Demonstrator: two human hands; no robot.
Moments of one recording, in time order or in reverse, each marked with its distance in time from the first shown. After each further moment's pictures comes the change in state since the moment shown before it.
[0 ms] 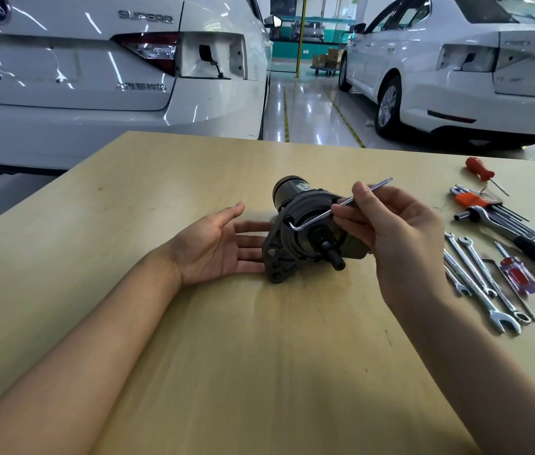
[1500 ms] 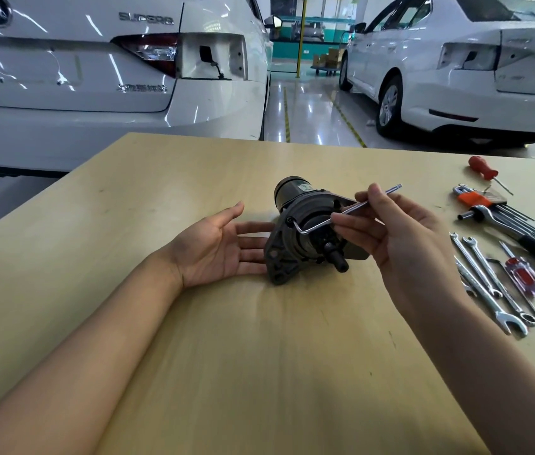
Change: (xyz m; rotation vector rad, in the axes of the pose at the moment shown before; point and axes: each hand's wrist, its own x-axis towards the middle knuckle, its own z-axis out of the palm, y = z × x) left_hand -0.001 -0.001 0.001 -0.010 0.005 0.001; right_hand 0.001 -0.001 -0.006 0.069 -0.067 0.111
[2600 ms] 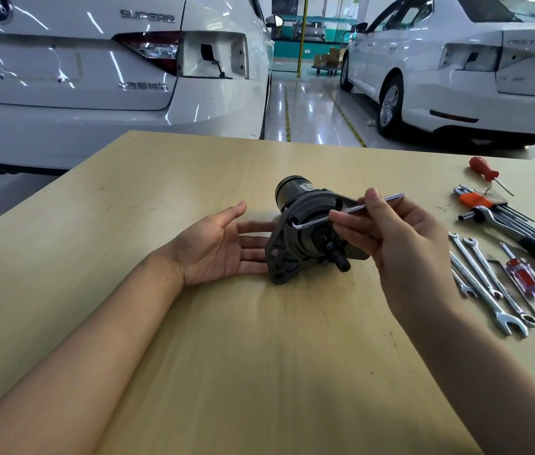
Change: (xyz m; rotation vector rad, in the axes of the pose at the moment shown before) left_hand 0.000 0.000 0.001 0.027 0.012 0.002; right_hand -0.009 0.002 0.005 -0.077 0.033 -0.076
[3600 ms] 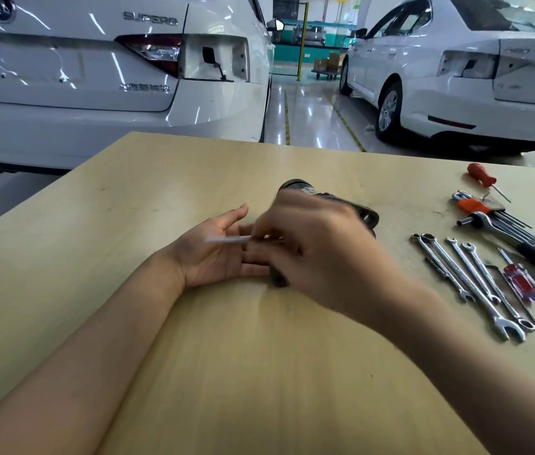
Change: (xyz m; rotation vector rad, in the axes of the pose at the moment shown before) left_hand -0.002 0.000 -0.001 -0.027 -0.018 0.037; right_hand -0.008 -0.001 0.043 -1.147 -0.641 -0.957
